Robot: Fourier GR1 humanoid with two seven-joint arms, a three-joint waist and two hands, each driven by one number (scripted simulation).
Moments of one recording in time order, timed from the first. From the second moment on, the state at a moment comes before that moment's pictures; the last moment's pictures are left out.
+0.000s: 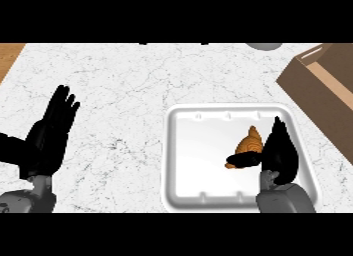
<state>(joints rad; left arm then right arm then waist) -0.10 0.29 -0.10 -1.65 0.29 0.28 0.16 -0.16 0.00 0.19 -1.56 0.95 -0.16 1.12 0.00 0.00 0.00</state>
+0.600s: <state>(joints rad) -0.10 0.27 -0.04 -1.64 0.27 0.22 0.17 -0.16 0.00 0.22 -1.49 0.96 -0.22 1.10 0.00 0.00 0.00</state>
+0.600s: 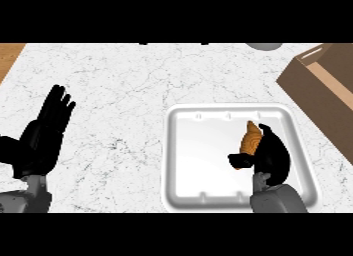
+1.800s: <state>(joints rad) -0.09 0.22 -0.03 -1.66 0.22 0.19 0.19 -0.18 -0.18 0.75 -1.71 1.07 0.09 0.51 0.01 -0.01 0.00</state>
